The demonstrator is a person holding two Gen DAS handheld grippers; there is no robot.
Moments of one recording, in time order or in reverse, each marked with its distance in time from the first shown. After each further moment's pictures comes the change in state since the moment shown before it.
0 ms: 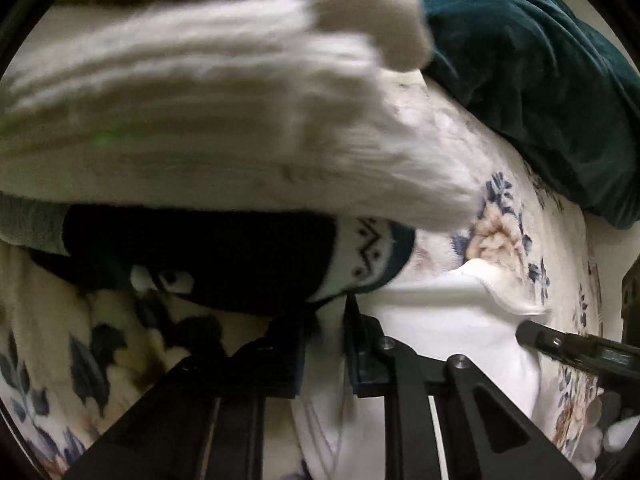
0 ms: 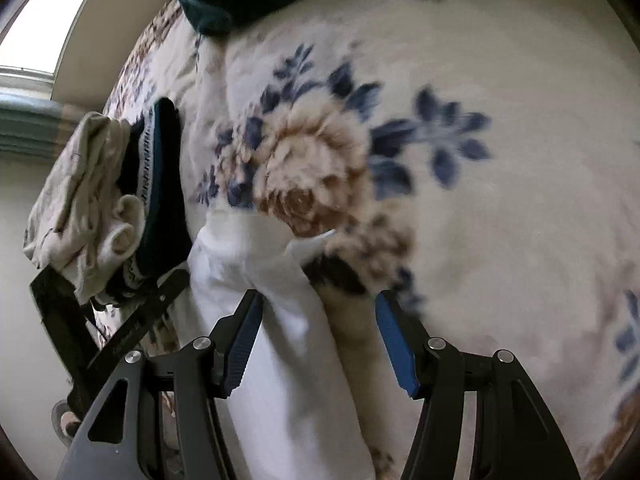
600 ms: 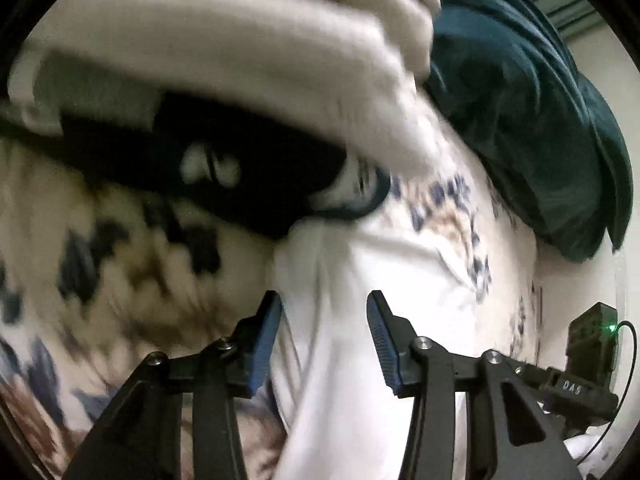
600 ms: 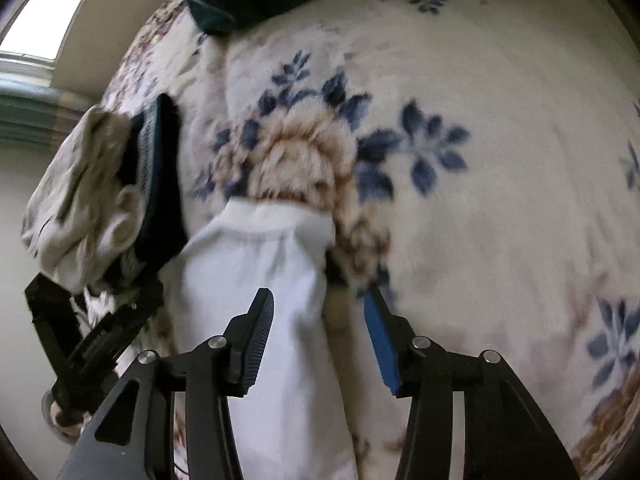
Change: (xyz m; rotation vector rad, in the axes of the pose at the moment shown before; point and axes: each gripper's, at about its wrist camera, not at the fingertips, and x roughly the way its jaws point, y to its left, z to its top) left arm -0.029 0.030 -0.035 -0.173 0.081 -0.170; right arm -0.022 0.000 -0.011 -0.028 0.018 -0.025
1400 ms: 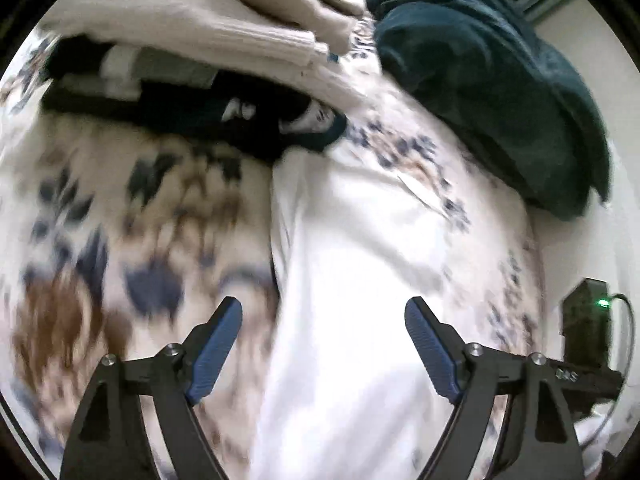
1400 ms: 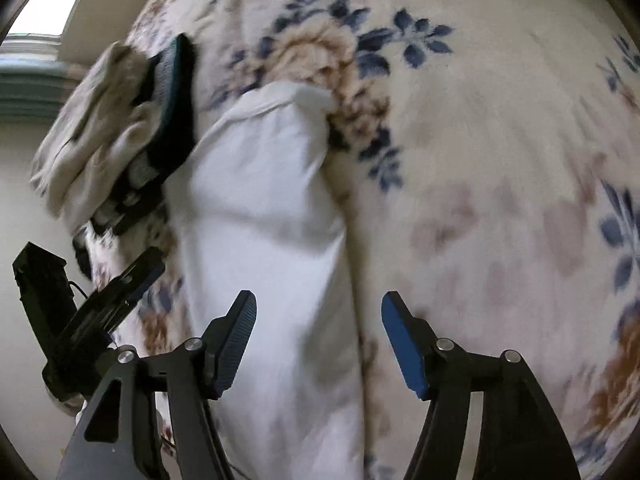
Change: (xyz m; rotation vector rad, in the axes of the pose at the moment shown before) left arm -0.075 -0.020 -0.091 0.067 -0.033 0.011; right arm -0.005 0.002 -0.074 -0.033 0.099 0.019
